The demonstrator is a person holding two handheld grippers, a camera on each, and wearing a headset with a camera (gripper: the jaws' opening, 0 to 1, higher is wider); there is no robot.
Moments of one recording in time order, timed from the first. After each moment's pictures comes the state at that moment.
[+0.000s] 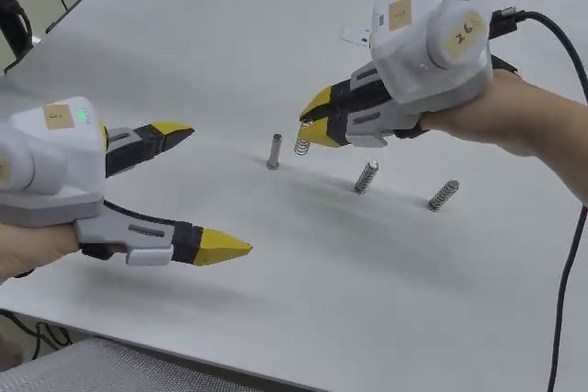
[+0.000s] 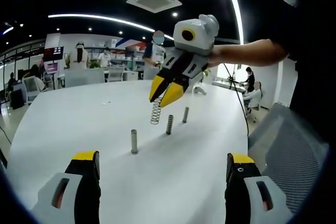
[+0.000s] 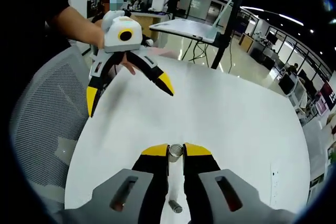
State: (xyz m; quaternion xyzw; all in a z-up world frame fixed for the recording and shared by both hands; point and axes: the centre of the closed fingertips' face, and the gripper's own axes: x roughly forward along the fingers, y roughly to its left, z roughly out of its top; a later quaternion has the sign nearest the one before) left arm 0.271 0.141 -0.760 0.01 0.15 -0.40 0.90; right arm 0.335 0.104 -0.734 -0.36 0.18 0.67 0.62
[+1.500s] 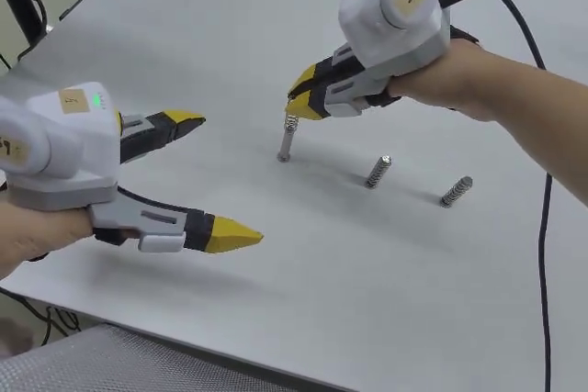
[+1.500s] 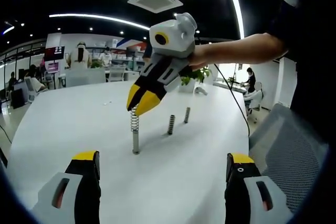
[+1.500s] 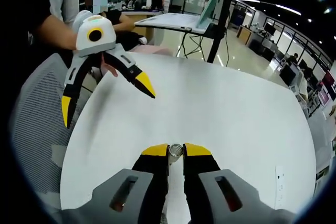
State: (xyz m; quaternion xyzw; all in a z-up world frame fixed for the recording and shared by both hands) left arm 0.273 0.142 -0.761 0.01 0.15 -0.40 0.90; right arm 0.360 0.135 -0.754 -0.35 0.22 0.66 0.63
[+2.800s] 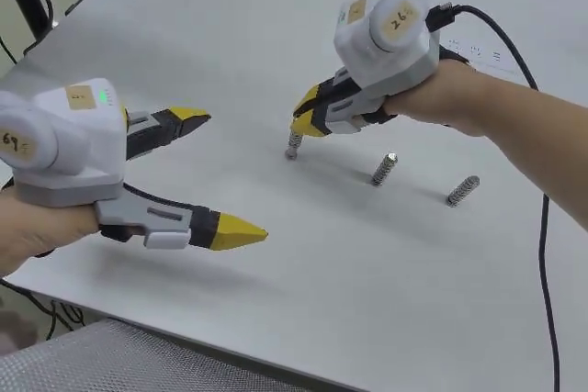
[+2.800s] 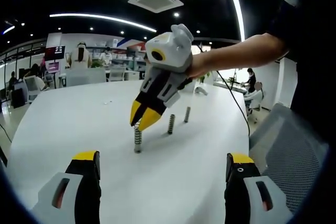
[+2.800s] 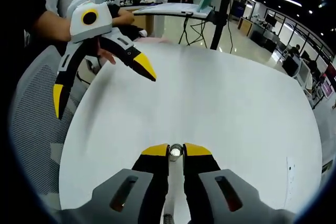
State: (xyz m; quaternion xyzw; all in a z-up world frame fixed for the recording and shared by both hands) left arm 0.273 0.142 -0.762 0.01 0.15 -0.40 0.90; right arm 0.358 0.130 -0.790 -0.35 0.25 0.66 0.62
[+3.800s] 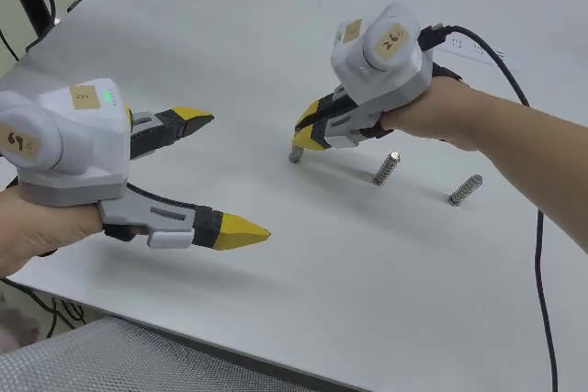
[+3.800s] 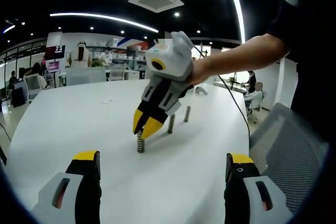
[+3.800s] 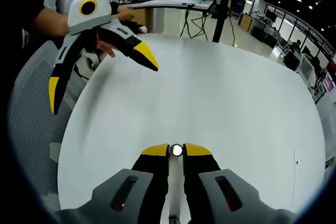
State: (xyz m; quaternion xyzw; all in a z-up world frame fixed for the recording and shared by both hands) left arm 0.272 0.142 -0.765 0.01 0.16 -0.40 0.90; right arm 0.354 0.126 -0.812 -0.35 0.27 0.66 0.61
